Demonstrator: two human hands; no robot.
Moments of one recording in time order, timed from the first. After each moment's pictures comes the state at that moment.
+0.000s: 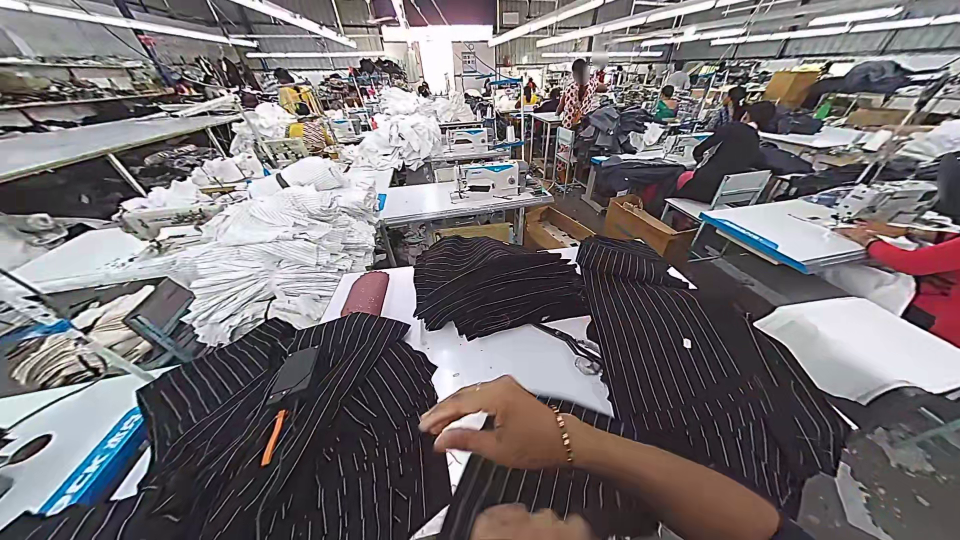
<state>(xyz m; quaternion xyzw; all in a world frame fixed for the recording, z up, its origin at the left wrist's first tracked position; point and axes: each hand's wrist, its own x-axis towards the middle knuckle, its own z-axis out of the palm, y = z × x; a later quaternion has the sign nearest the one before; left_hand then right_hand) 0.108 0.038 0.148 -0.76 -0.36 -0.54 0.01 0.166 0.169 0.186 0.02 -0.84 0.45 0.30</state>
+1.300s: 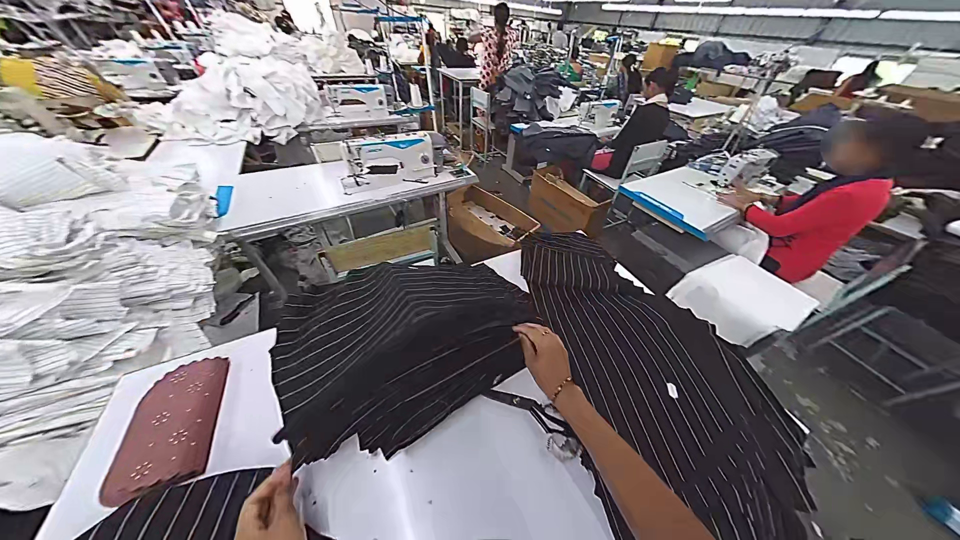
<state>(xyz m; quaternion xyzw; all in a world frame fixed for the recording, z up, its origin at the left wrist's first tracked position) -0.107 0.319 -0.058 -0.32 -0.68 -0.63 -0.18 0.266 0.482 0.026 -0.58 -0.74 0.06 0.34</state>
